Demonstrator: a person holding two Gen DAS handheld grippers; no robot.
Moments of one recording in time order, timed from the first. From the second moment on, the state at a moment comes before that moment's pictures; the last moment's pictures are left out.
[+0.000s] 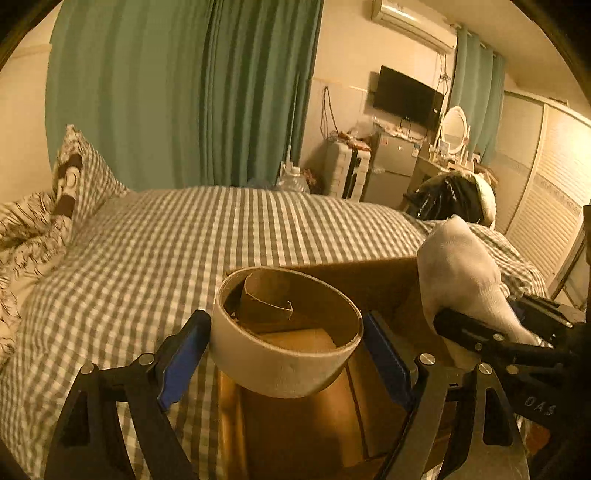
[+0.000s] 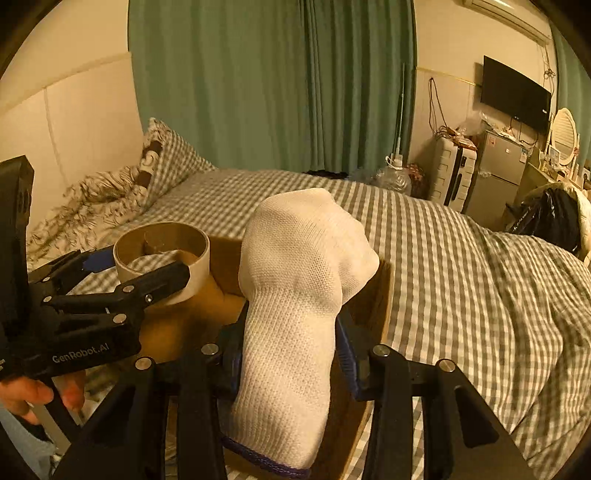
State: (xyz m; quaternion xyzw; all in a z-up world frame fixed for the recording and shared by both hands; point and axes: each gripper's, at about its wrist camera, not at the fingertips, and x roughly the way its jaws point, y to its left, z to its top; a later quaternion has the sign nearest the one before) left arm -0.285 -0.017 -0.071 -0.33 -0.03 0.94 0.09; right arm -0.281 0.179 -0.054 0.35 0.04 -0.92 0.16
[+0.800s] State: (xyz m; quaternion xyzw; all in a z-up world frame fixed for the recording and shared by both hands) left arm -0.096 -0.049 0.056 -0.27 -0.01 0.96 0.06; right arm -0.090 0.202 0.079 0.23 0.07 -0.96 0.14
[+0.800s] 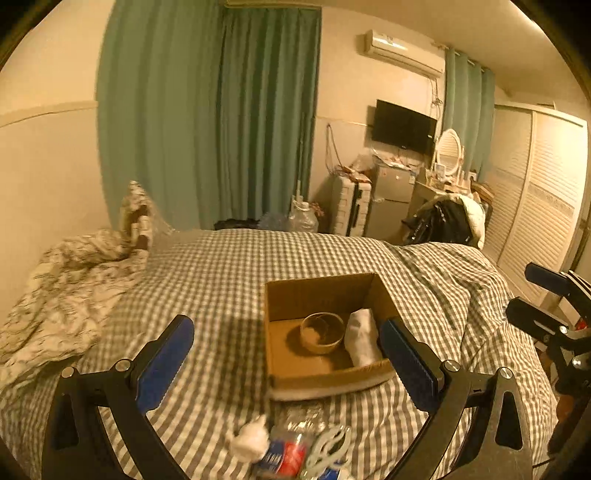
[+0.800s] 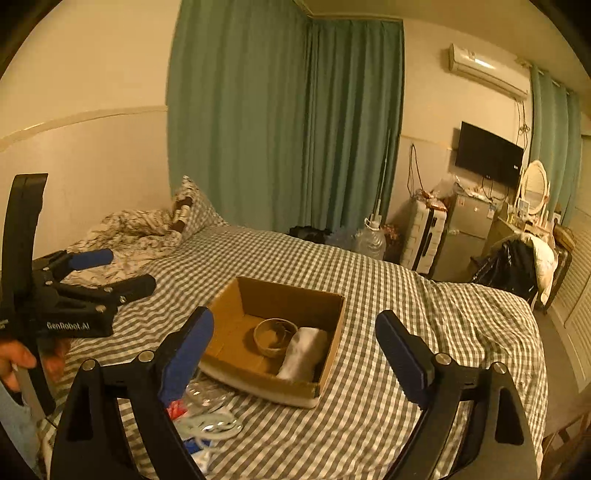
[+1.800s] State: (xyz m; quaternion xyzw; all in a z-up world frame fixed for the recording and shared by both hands) left arm -0.055 -0.065 -0.115 -0.37 0.02 0.93 -0.01; right arm -0.077 0.105 -0.179 0.47 0.10 -0.85 0.19
